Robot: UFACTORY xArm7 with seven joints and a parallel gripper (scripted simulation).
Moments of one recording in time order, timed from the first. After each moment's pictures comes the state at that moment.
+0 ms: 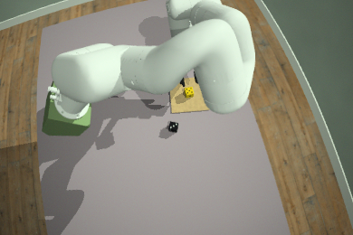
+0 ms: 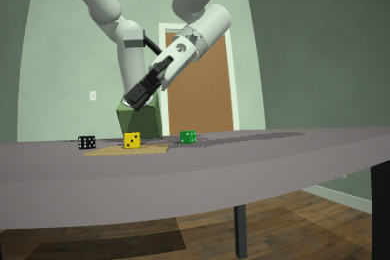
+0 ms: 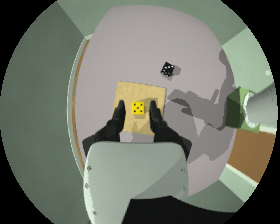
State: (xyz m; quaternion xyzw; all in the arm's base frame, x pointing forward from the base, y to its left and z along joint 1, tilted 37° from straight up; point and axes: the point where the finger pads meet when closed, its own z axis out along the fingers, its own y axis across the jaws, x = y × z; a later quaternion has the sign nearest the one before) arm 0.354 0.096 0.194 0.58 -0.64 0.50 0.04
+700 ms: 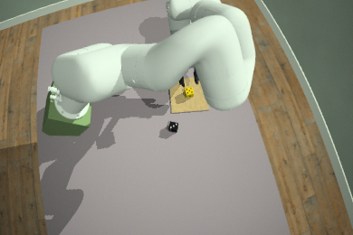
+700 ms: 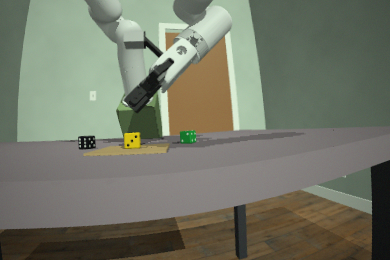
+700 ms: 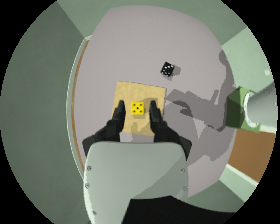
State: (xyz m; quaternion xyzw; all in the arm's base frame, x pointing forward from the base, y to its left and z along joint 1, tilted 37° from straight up) arm 0.355 0.096 0.191 0.58 -0.64 0.50 0.04
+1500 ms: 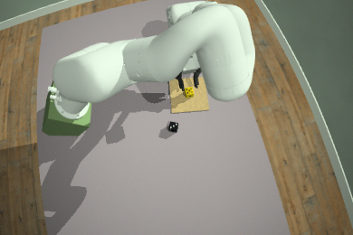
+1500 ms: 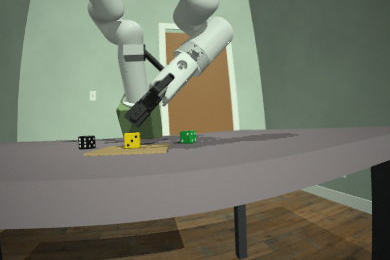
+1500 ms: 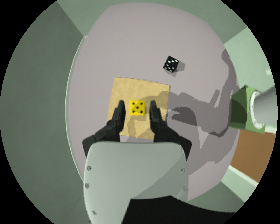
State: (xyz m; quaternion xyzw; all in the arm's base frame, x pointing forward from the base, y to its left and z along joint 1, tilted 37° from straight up) arm 0.374 0.096 0.166 0.58 -0.64 0.50 0.04
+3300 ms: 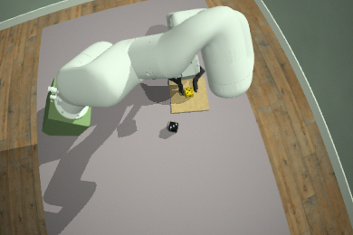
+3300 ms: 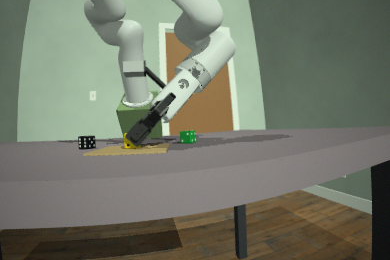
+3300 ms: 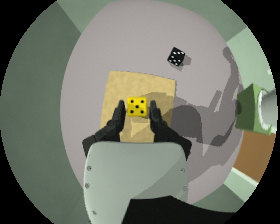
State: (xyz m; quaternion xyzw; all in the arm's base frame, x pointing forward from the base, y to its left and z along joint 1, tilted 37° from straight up) arm 0.396 0.096 0.137 0.58 -0.64 0.50 0.04
